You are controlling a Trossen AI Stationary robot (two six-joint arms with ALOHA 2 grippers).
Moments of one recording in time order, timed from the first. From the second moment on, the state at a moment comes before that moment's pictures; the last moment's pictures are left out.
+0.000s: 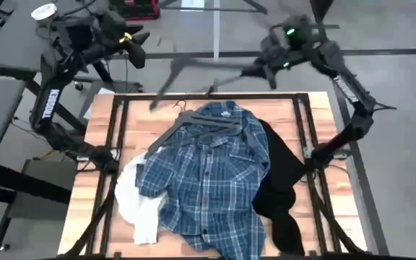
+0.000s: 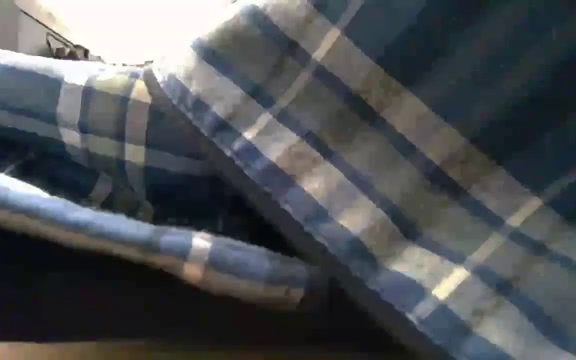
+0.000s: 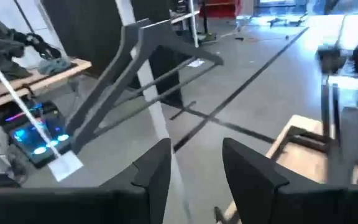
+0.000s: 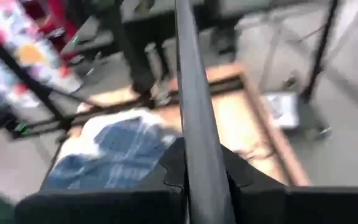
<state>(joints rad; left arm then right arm) 0.73 1.41 2.17 -0.92 -0.04 0.14 -0.67 1.54 1.83 -0.83 -0.74 -0.11</state>
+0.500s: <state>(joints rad) 0.58 1.45 2.17 -1.38 -0.34 -0.06 -0.51 1.73 1.50 -0.41 -0.93 0.10</state>
